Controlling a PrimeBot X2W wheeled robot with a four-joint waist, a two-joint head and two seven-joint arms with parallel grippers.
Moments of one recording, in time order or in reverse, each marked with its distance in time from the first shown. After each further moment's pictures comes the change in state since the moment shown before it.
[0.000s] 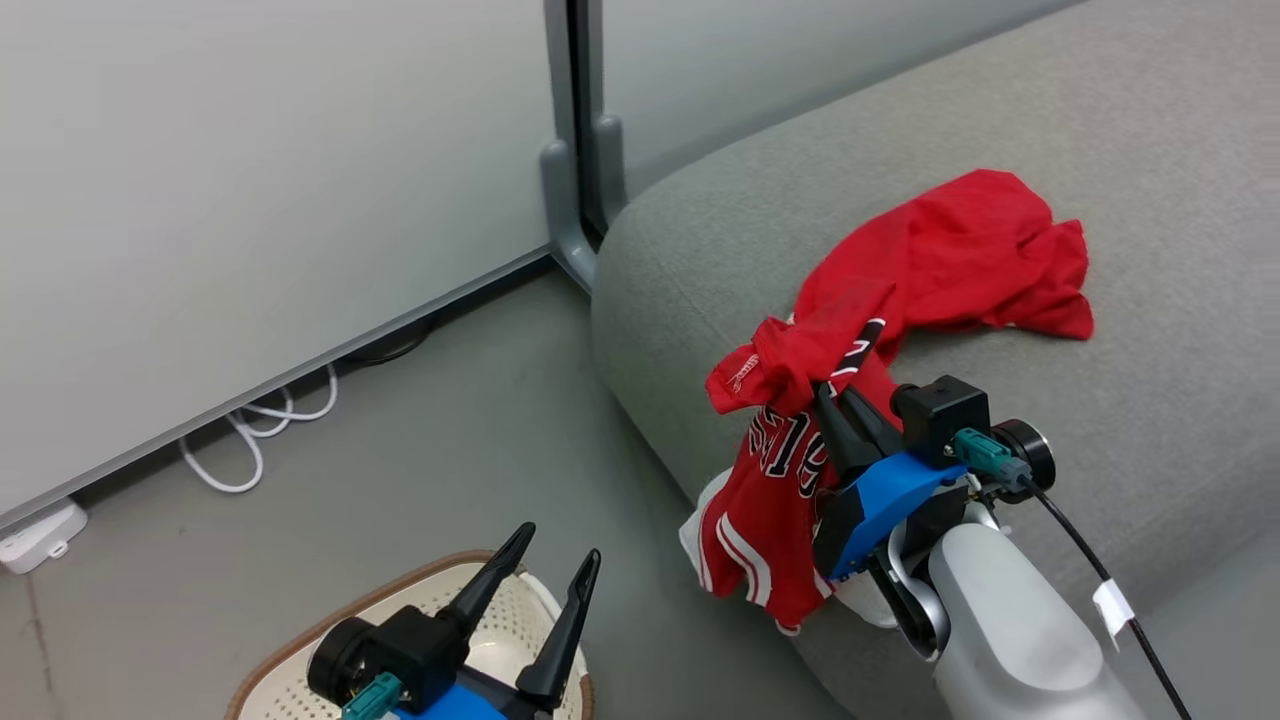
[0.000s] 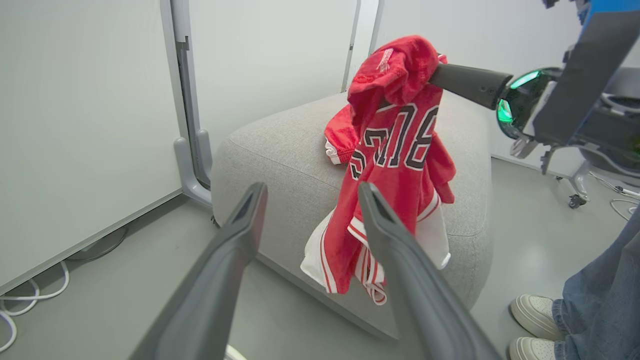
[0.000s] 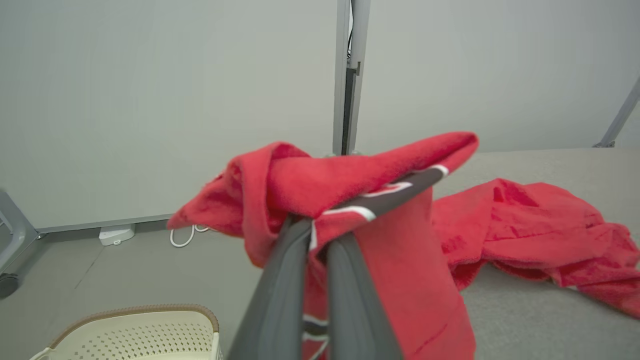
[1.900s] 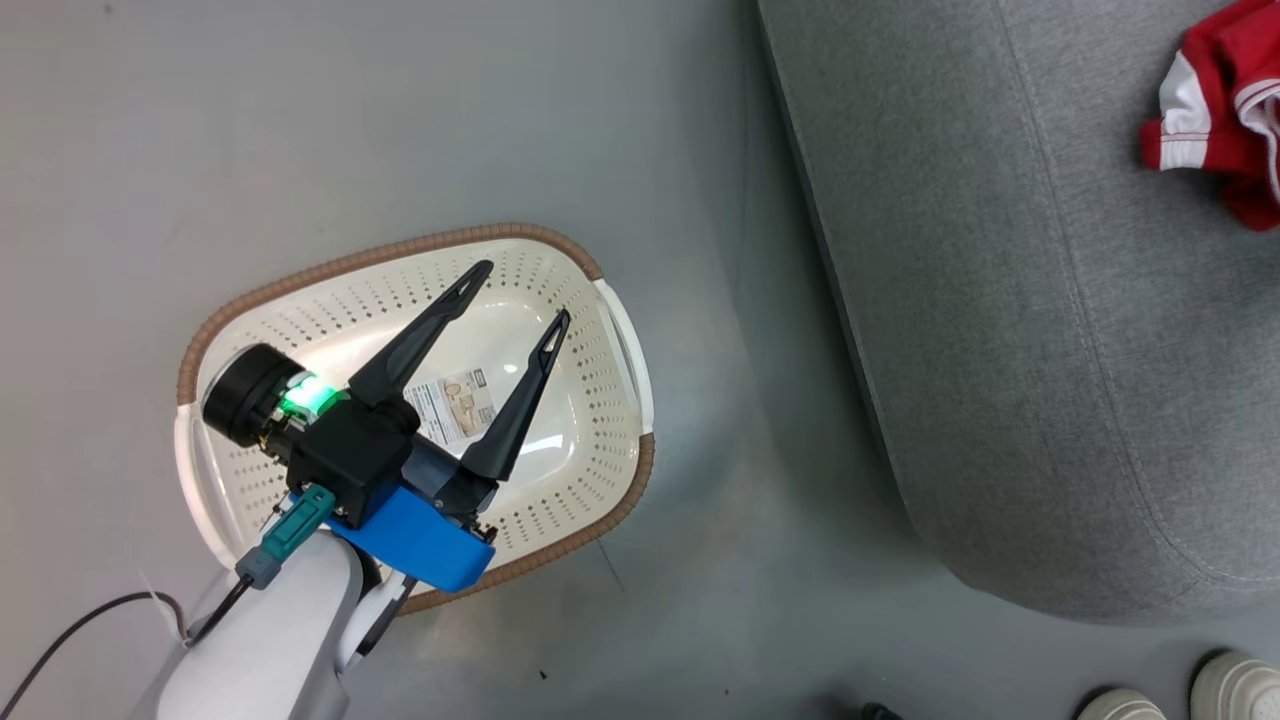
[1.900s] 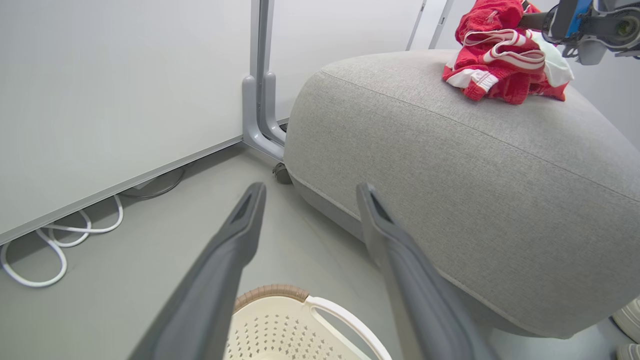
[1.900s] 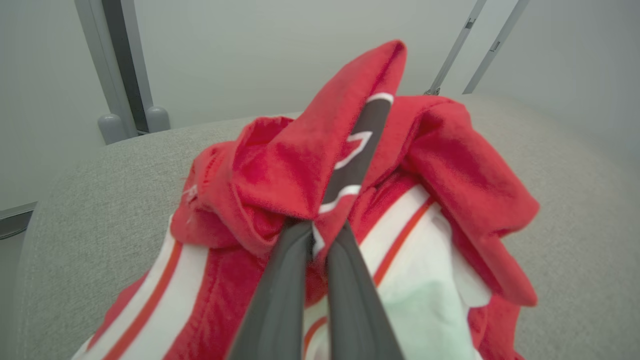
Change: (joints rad) left arm -0.360 0.165 -0.041 -0.131 0.083 0.005 0.002; right arm -0.488 -0.344 -0.683 0.292 -0.101 0.000 -0.042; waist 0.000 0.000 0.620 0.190
